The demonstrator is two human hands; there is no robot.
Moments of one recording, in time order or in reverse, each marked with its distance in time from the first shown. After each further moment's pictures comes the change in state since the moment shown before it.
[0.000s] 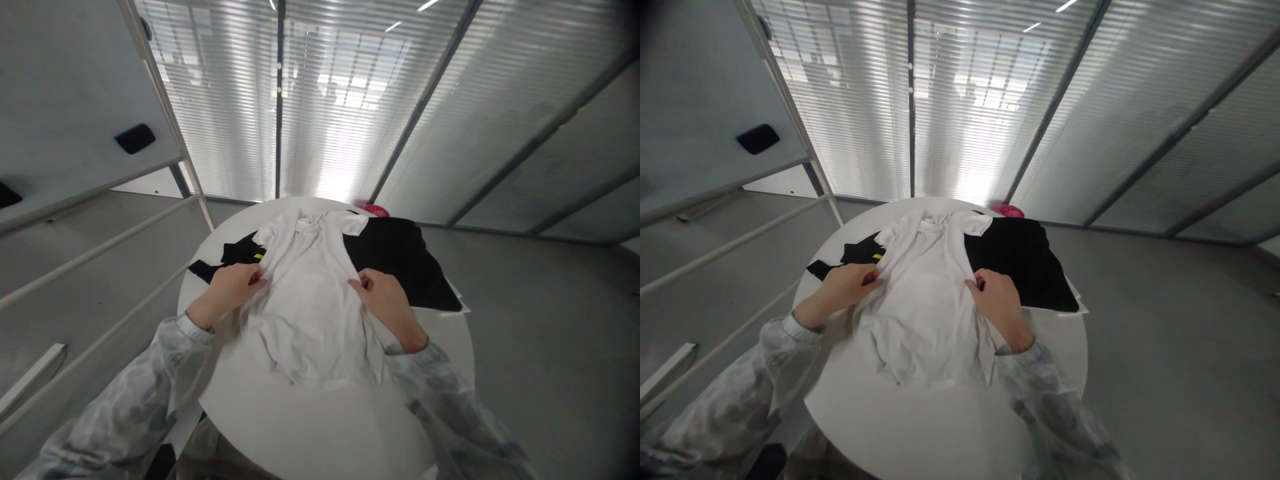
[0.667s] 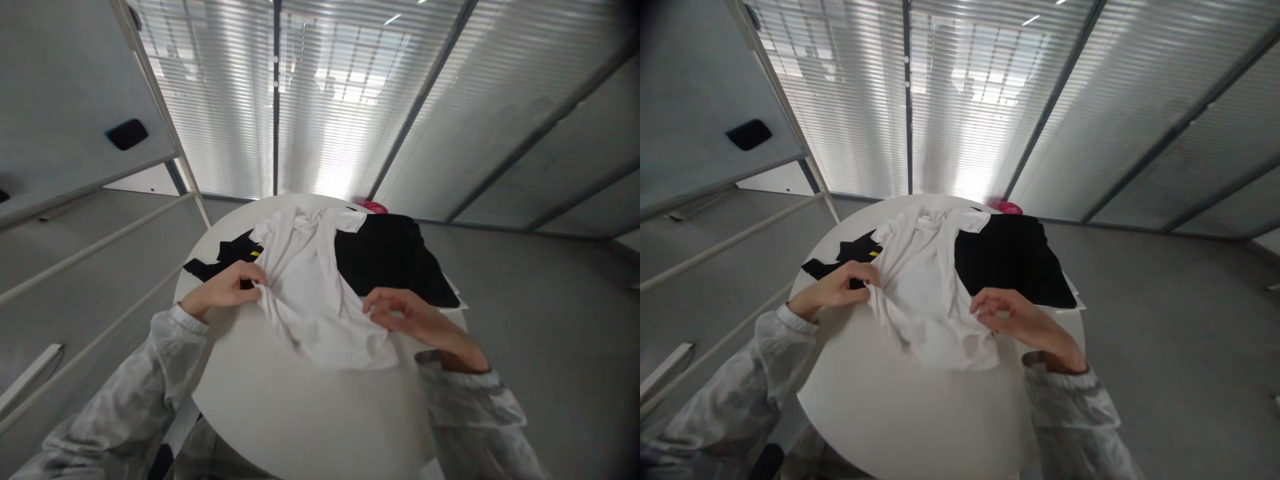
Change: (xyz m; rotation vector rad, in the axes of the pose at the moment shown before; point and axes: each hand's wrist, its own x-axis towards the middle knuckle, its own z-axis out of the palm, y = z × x) left_hand 0.000 -0.012 -0.014 -0.672 -0.129 0.636; right_hand -0.046 0.001 -0.080 0.734 -0.615 0.022
